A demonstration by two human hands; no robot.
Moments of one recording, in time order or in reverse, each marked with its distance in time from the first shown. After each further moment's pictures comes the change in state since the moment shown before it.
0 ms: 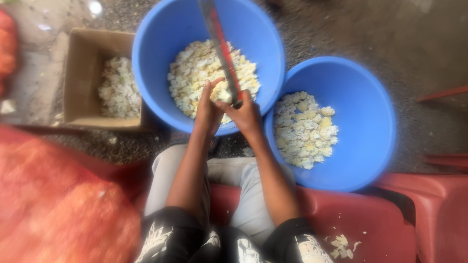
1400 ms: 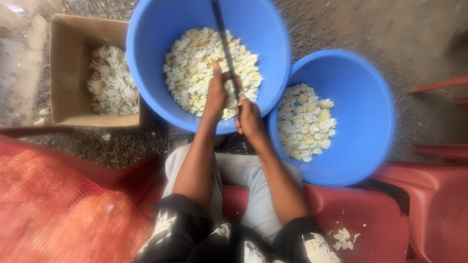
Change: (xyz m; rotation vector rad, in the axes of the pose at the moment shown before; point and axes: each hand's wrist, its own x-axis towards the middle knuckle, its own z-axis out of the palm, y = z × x) left_hand 0.069 -0.017 -0.026 0.640 0.049 0.207; right_hand -0.002 0.025 0.027 0.373 -0.132 0.457
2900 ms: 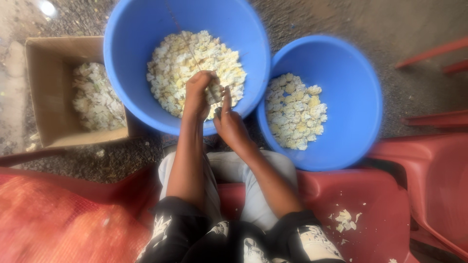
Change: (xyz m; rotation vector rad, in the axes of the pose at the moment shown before) left_hand -0.002 0.016 -0.007 -0.512 -0.107 -0.135; right_hand -0.026 0.006 0.015 -0.674 0.091 -0.432
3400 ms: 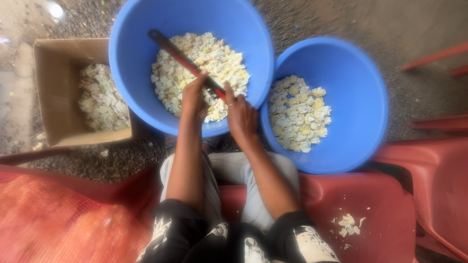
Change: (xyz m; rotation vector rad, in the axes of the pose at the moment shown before) left_hand 0.010 -0.008 -0.021 0.085 0.265 -0.110; right_hand 0.029 0.007 -0.010 -0.467 0.072 0.083
